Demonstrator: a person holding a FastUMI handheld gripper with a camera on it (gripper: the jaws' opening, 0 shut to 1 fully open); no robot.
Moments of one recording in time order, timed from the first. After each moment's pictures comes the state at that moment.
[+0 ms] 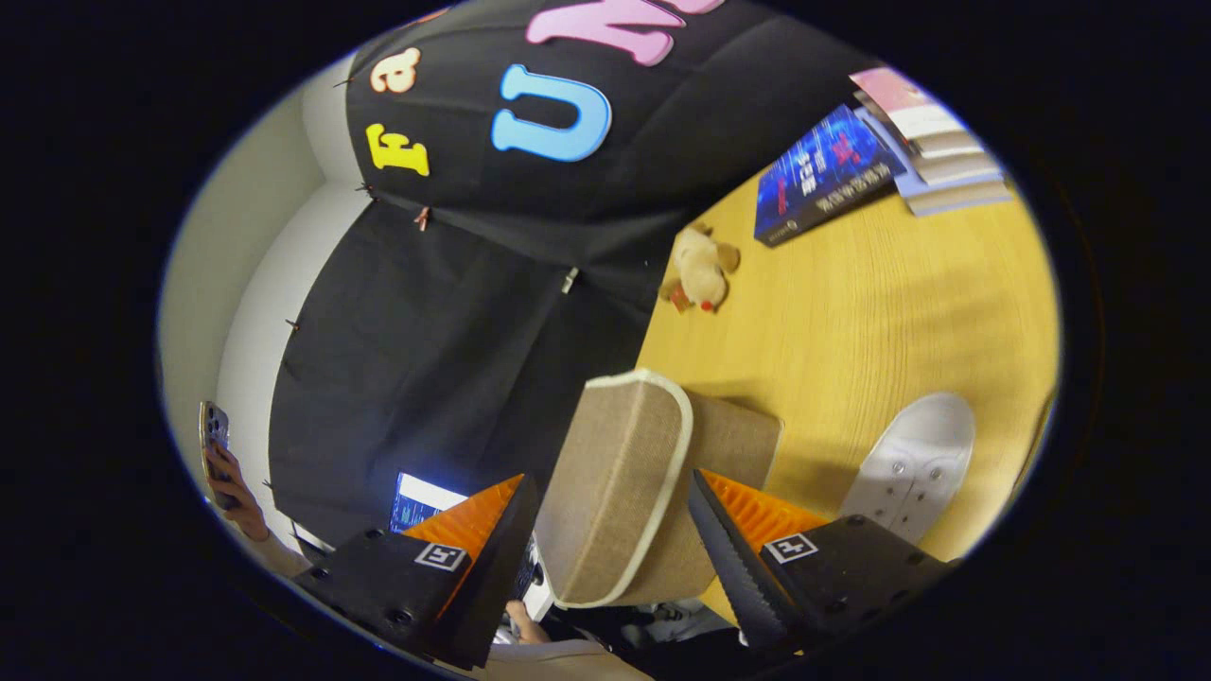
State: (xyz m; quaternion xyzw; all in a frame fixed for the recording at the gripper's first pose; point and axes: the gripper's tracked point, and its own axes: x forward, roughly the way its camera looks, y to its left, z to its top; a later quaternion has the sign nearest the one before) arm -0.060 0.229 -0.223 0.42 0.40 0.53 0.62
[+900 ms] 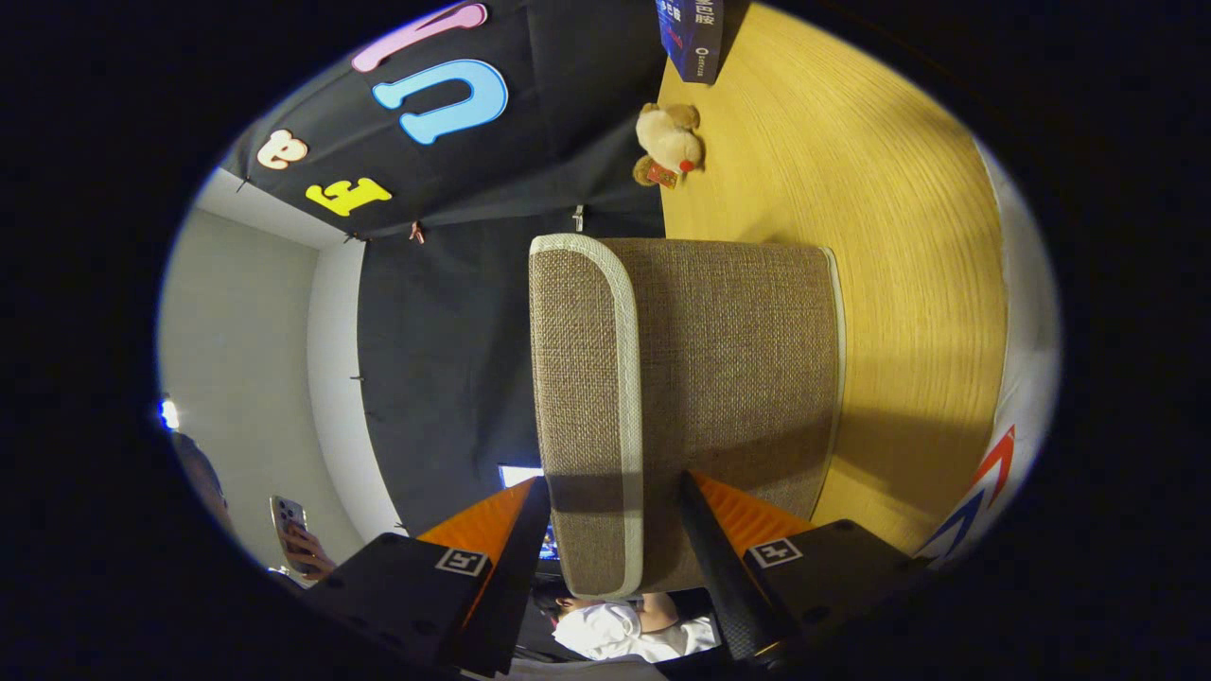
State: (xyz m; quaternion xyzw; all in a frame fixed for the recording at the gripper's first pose) arm -0.112 0.285 -0.253 0.54 0.48 0.56 0.41
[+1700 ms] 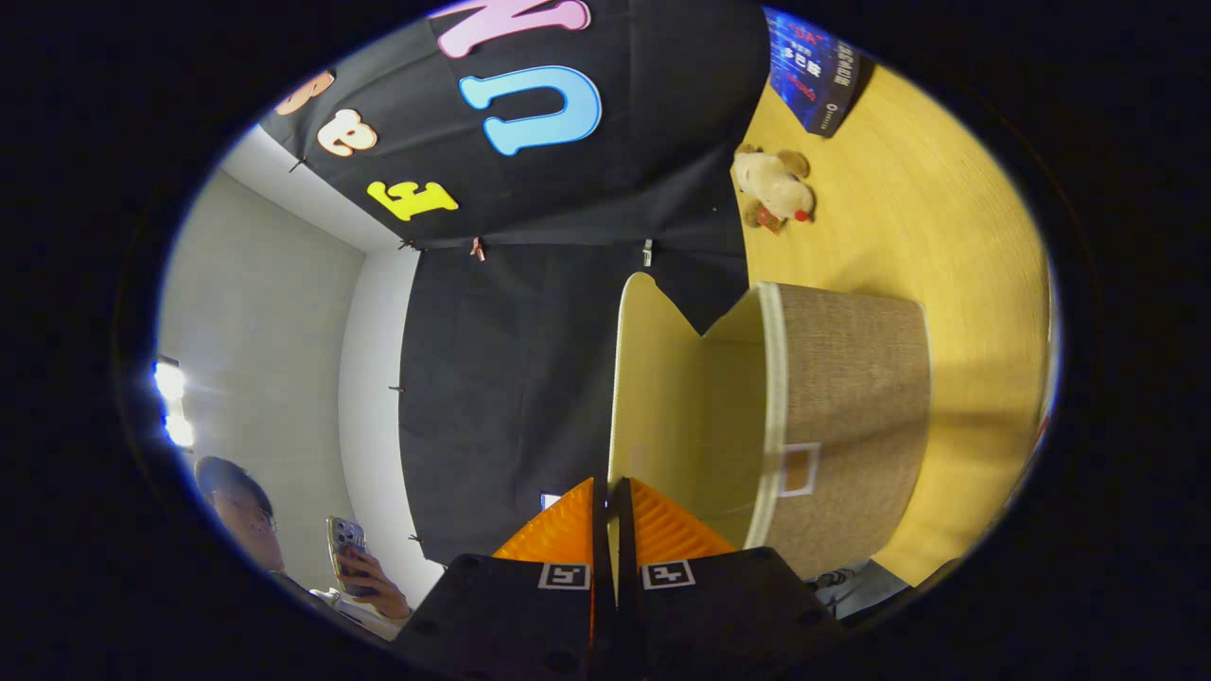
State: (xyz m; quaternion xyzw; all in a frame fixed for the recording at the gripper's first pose) arm -0.100 0.275 -0.114 0.57 0.39 0.57 0.44
